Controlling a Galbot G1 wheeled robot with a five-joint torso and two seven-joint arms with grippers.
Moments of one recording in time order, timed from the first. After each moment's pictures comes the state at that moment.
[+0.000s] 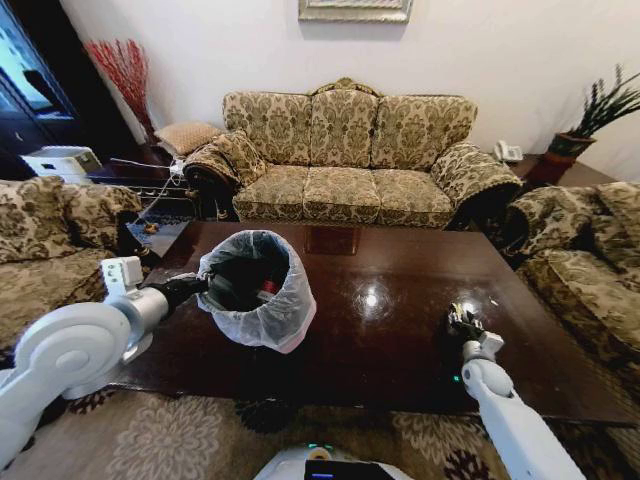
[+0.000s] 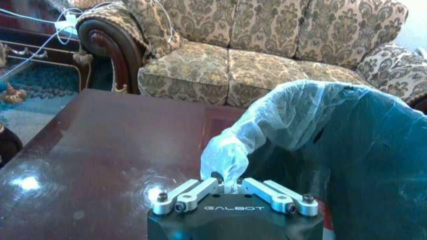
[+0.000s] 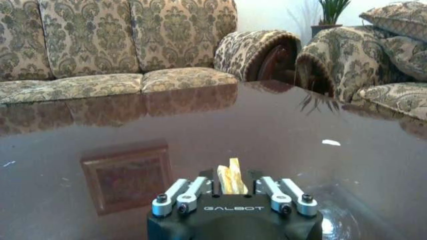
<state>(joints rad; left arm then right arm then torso) 1.55 -0.44 -1.02 -2.44 -1.72 0.56 -0.72 -1.13 1.05 0.54 1.33 0.65 0.07 0.16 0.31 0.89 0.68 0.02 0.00</state>
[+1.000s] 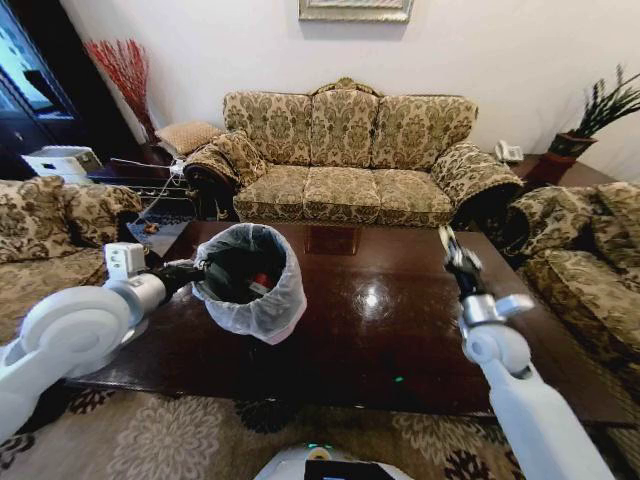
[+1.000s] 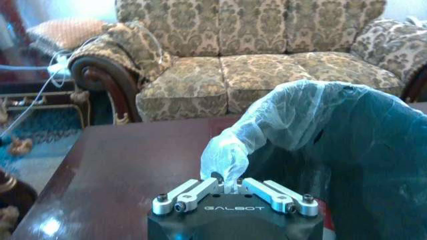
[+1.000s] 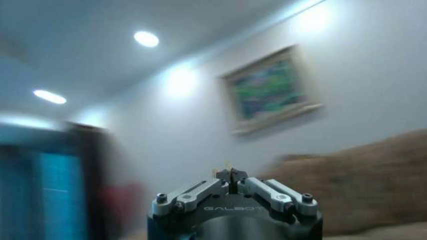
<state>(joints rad) 1.55 -0.30 -1.01 -2.38 -1.56 0.56 -0.59 -1.16 0.99 0.51 2.24 0.91 0.00 0.03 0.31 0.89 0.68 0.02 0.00</state>
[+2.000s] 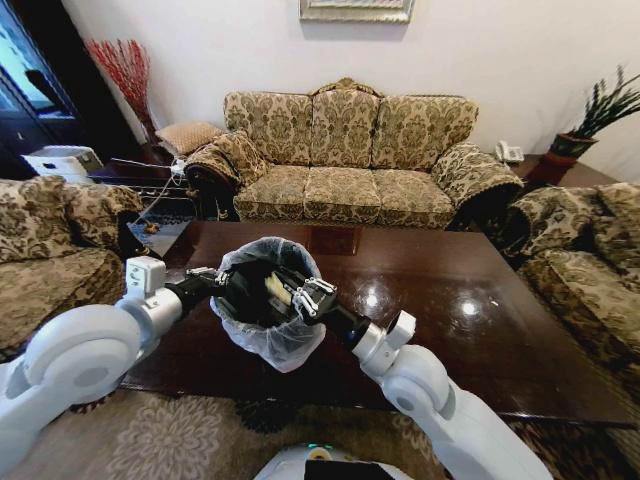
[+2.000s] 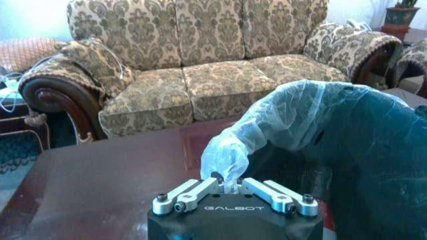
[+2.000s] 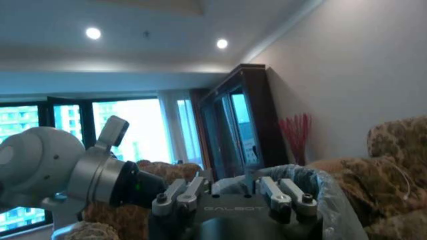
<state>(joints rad) 1.57 -0.34 -1.02 -2.50 -1.49 0.59 -0.53 -1.02 1.05 -0.07 2.30 0.67 -0.14 -0.15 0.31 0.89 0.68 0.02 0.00</state>
